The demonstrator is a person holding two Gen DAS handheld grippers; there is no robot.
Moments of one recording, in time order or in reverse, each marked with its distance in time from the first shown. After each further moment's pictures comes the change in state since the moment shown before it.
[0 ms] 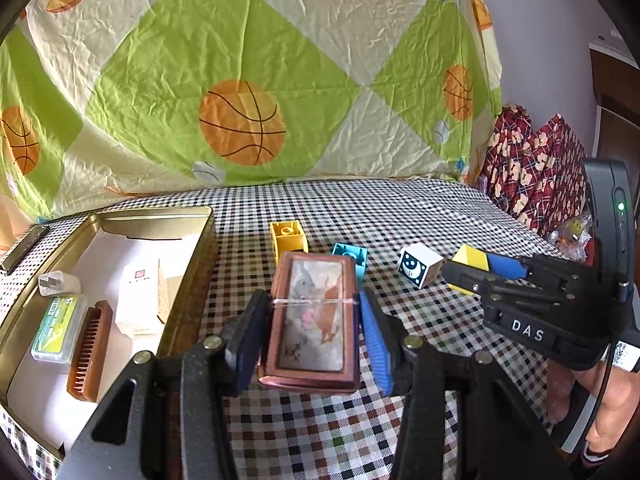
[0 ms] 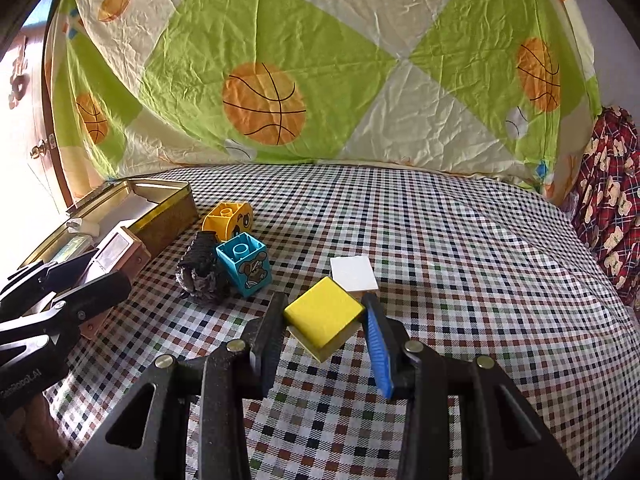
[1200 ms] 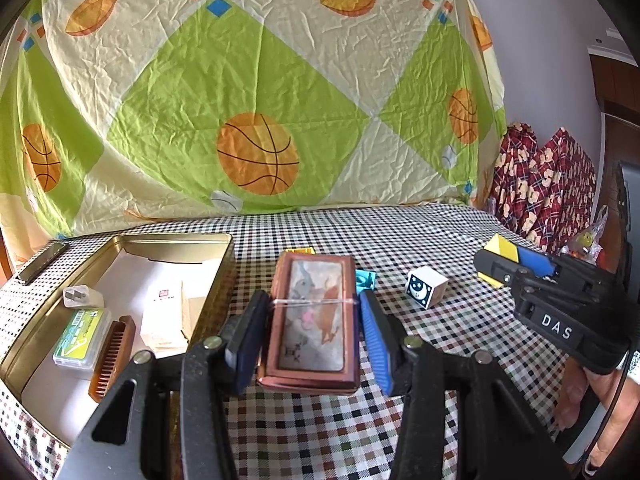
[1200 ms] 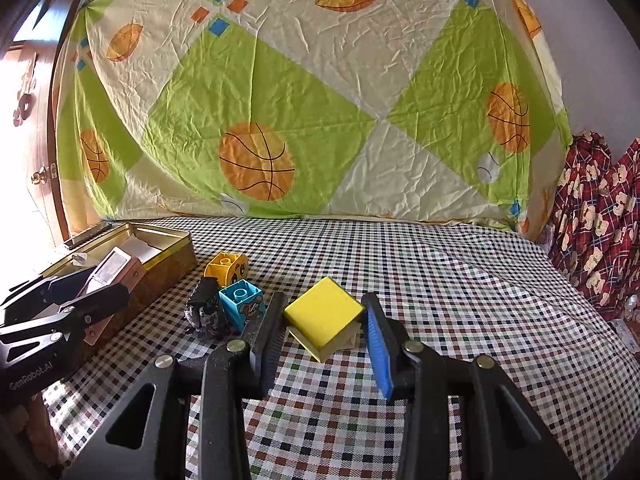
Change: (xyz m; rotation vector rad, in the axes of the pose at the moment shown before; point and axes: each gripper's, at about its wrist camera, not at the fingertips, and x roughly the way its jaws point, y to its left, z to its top) left arm -0.022 -0.002 0.000 0.003 -0.107 0.060; right arm -0.036 0.000 -0.003 0.010 -0.199 -0.046
